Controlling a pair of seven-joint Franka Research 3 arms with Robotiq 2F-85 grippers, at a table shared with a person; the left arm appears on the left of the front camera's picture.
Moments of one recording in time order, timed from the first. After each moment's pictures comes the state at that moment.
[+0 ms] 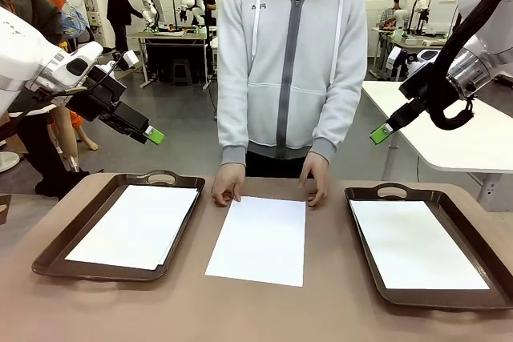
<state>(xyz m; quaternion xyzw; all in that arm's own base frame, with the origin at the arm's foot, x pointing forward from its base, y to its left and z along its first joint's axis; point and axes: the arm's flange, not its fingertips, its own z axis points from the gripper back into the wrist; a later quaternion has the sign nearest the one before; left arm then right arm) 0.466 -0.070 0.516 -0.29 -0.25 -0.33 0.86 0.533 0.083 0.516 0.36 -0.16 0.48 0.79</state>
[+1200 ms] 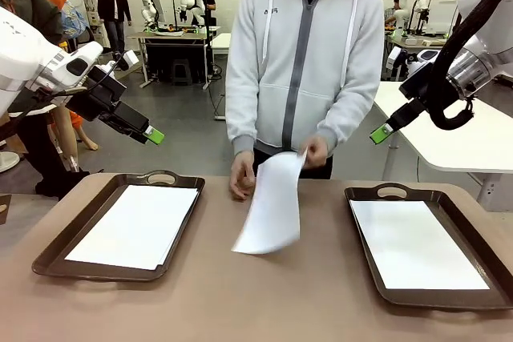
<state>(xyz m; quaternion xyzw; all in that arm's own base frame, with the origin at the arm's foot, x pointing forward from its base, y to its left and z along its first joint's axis) 0.466 -0.070 0.516 -0.29 -0.25 -0.33 0.86 0.533 0.083 0.516 0.36 -0.16 0.48 0.79</state>
